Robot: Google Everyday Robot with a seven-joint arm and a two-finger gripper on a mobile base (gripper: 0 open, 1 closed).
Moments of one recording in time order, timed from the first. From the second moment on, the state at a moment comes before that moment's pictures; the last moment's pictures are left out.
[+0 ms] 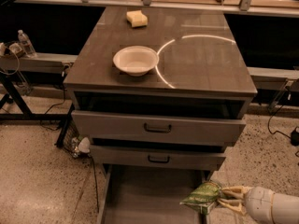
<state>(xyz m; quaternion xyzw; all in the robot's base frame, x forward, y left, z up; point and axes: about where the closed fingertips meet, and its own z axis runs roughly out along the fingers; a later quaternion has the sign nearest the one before) 0.373 -0.253 0.552 -0.51 0.73 0.17 0.42</state>
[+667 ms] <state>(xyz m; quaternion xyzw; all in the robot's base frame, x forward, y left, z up) 0.371 -0.245 0.539 -0.51 0.72 0.18 0.43</state>
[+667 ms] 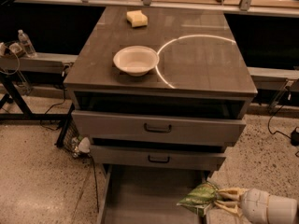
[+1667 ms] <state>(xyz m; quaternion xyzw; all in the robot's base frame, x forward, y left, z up) 0.377 -0.180 0.440 -0.50 0.70 0.23 0.45</state>
